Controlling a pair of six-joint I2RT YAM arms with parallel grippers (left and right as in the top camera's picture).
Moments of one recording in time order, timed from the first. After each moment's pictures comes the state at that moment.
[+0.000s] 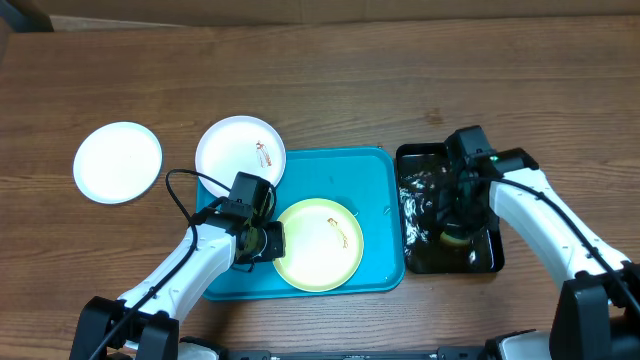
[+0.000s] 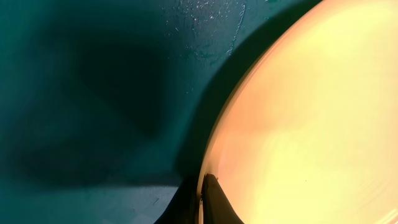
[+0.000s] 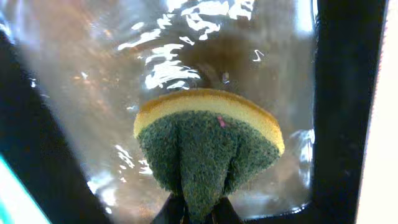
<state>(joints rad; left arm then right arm) -0.30 1.45 0.66 -0.61 0.15 -0.39 0.22 1.58 1.03 -1.01 0.03 0.40</state>
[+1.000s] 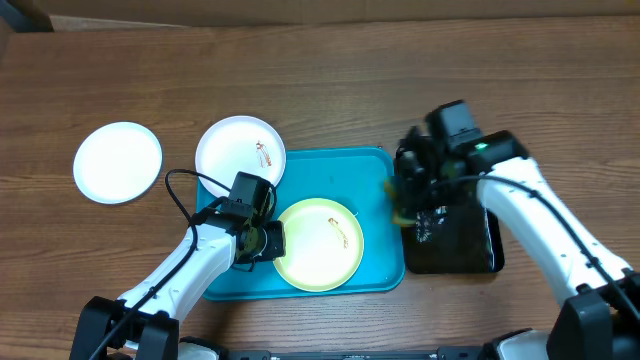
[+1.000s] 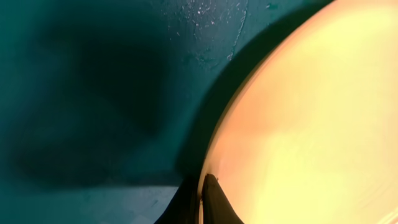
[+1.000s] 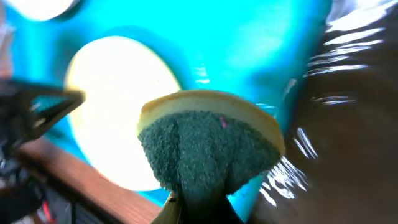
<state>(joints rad) -0.30 1.45 0.66 -0.59 0.15 -0.41 0.37 1.58 1.18 -0.95 -0.43 0.14</state>
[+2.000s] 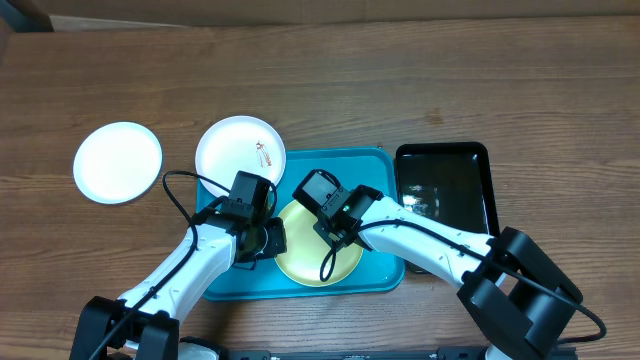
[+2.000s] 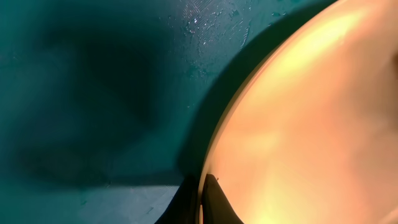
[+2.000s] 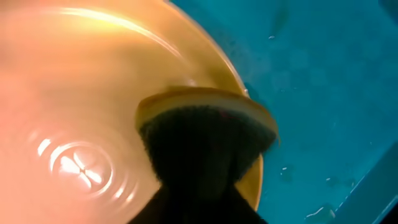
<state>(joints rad) -0.30 1.45 0.66 -0.57 0.15 -0.47 0.88 1.85 1.18 -0.67 0.20 0.13</state>
